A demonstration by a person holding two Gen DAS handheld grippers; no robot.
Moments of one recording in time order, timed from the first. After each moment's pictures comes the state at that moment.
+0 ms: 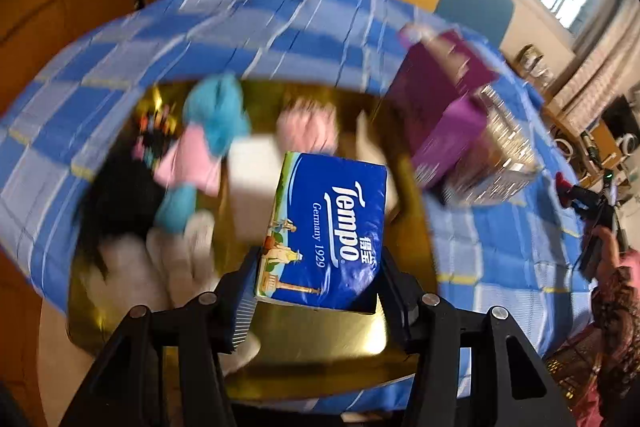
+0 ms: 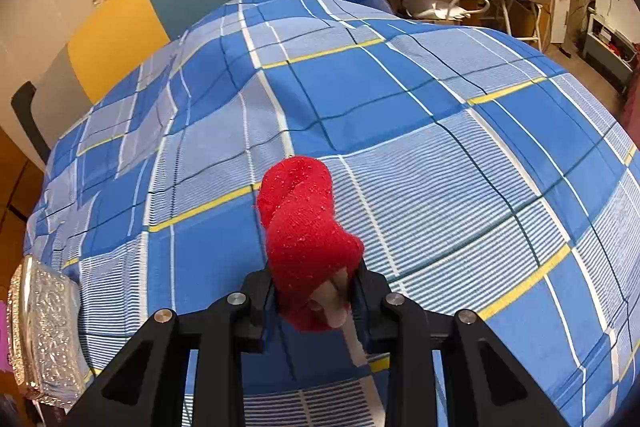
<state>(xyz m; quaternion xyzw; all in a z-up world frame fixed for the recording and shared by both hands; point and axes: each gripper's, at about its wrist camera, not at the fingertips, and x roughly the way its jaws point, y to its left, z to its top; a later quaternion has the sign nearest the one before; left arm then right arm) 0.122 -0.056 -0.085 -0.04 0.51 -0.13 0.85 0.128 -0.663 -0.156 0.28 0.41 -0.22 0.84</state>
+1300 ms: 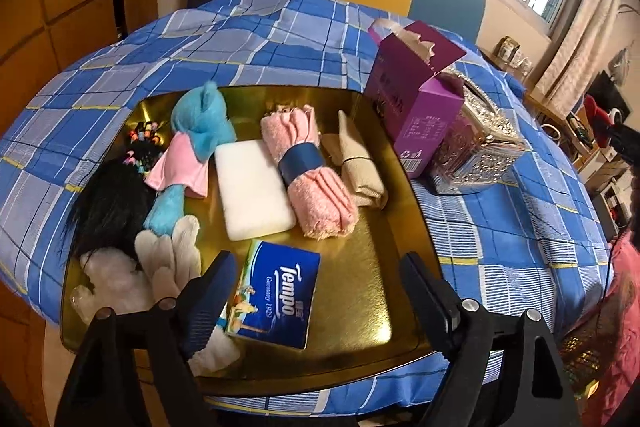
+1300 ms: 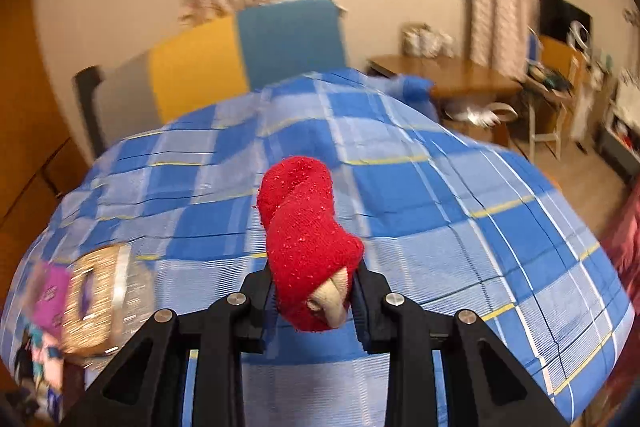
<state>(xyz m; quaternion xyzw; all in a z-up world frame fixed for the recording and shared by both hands) 0.101 -0.059 -0.083 -0.01 0.45 -0.17 0.88 0.083 -0.565 -0.014 0.15 0.31 -0.16 0.92</state>
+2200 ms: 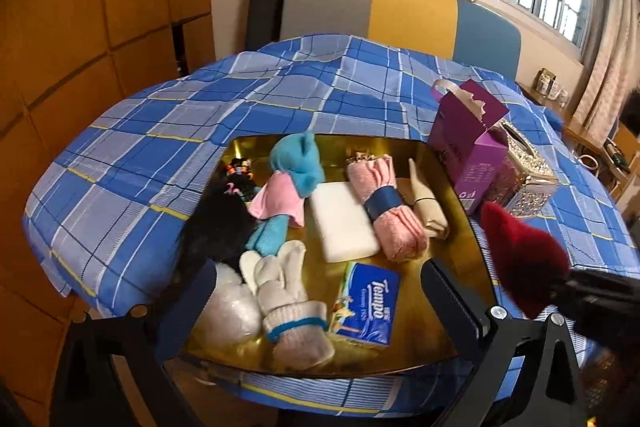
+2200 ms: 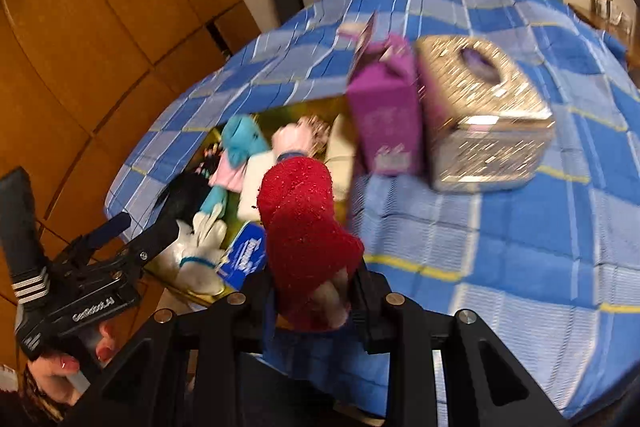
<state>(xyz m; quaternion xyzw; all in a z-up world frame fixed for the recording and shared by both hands) 0.073 -0.006 -0.054 0.00 0.38 -0.07 0.92 0.061 -0.206 -0.077 0.14 0.45 0.13 0.87</state>
